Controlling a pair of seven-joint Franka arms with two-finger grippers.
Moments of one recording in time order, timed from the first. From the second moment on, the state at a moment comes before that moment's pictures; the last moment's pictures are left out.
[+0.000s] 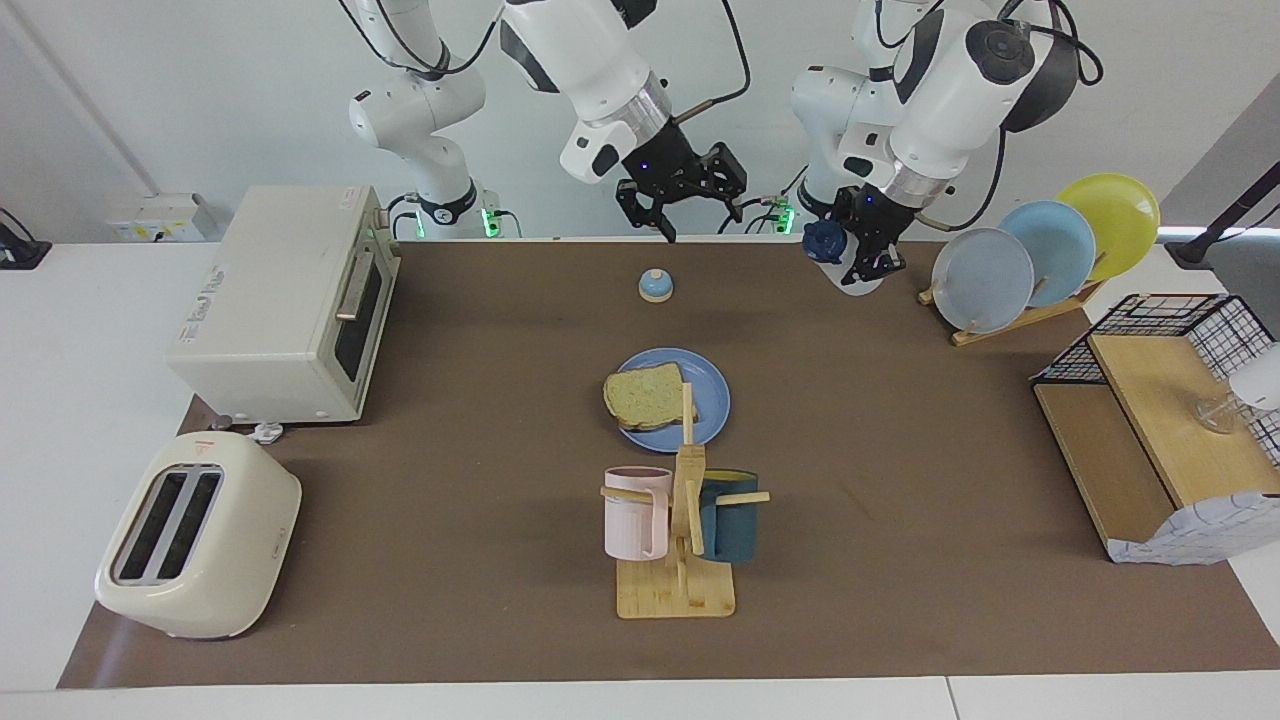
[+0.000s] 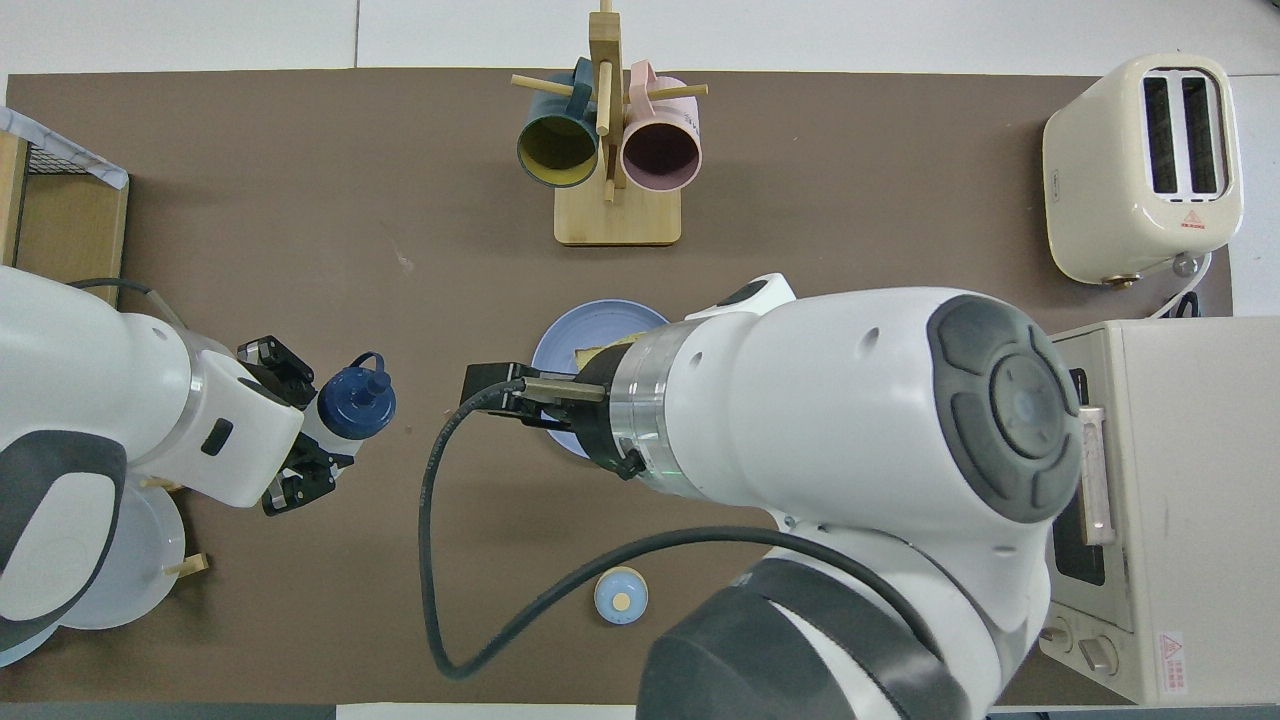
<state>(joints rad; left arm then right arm) -0.61 -0.23 0.26 -2.04 -0.10 1.75 1.02 0.62 0.03 0.02 -1.67 0.49 2.07 0.68</state>
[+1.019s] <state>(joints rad) -0.61 -0.32 0.26 -2.13 -0.10 1.82 1.00 0.69 0.14 0.06 -1.54 0.44 2.20 0.72</state>
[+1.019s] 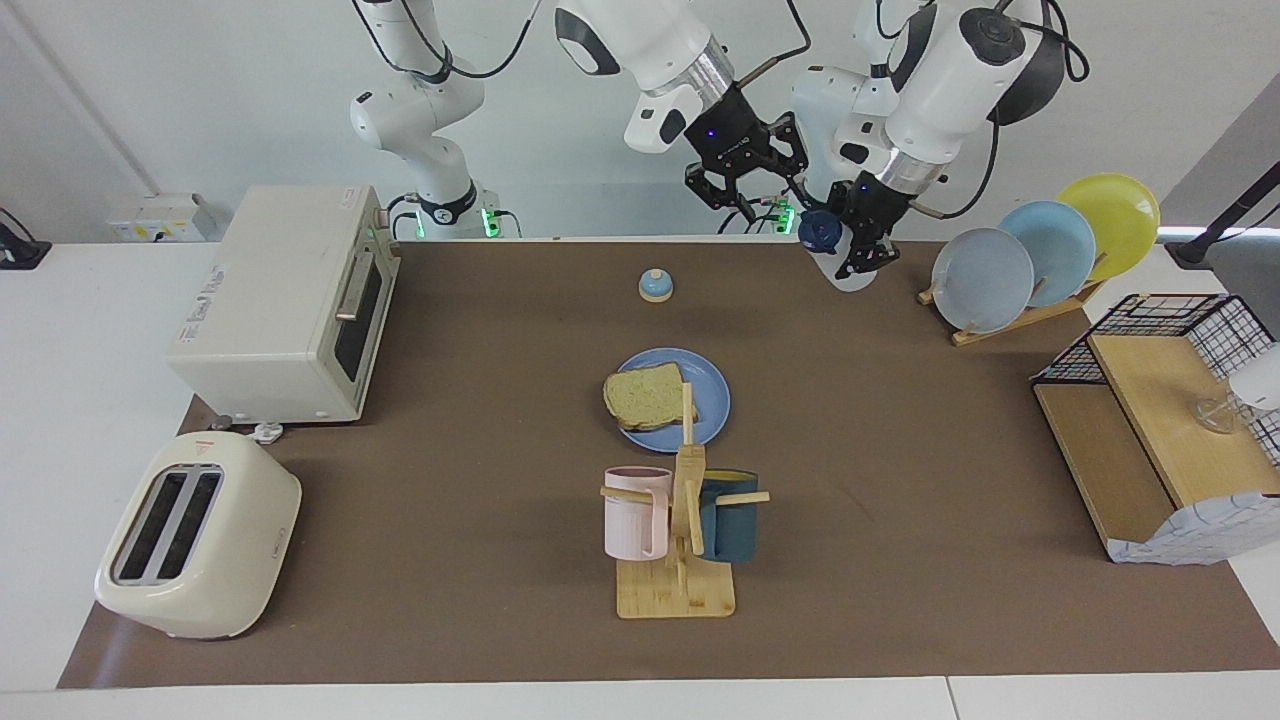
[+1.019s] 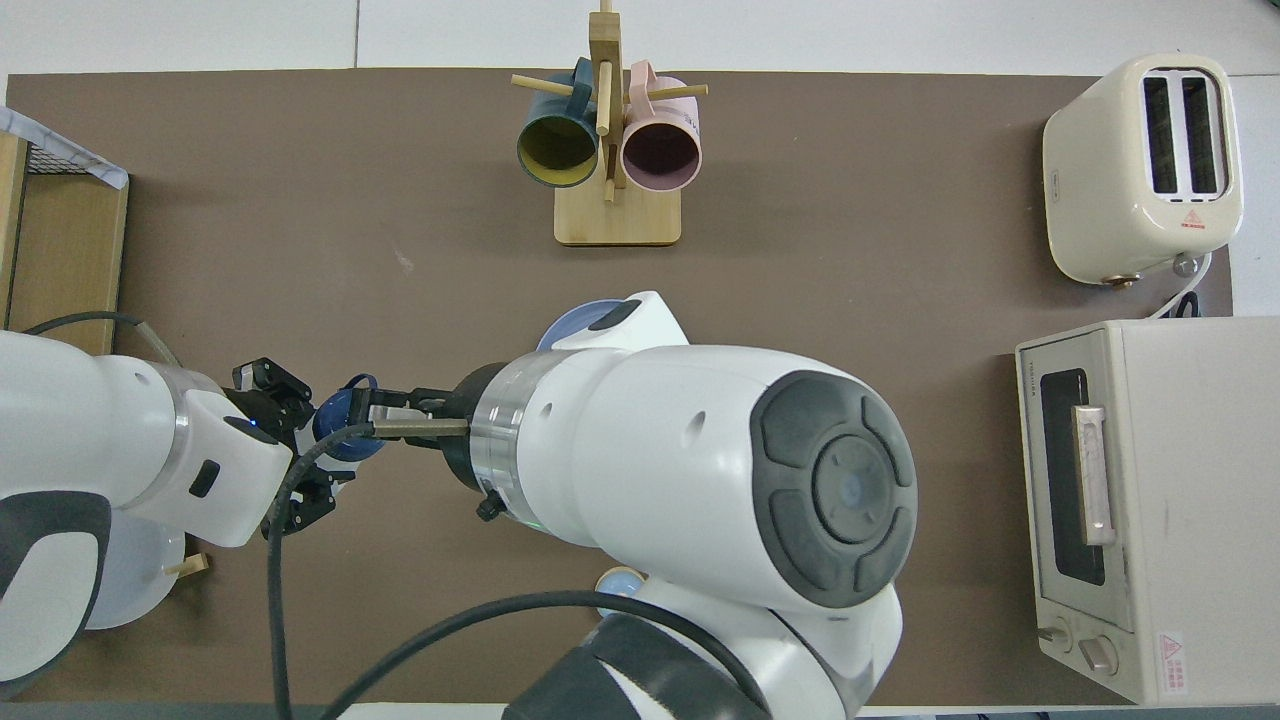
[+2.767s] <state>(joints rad) -0.61 -0.32 0.26 -2.13 -0.10 1.84 0.99 0.75 0.22 0.06 -1.45 0.38 2.21 0.79</state>
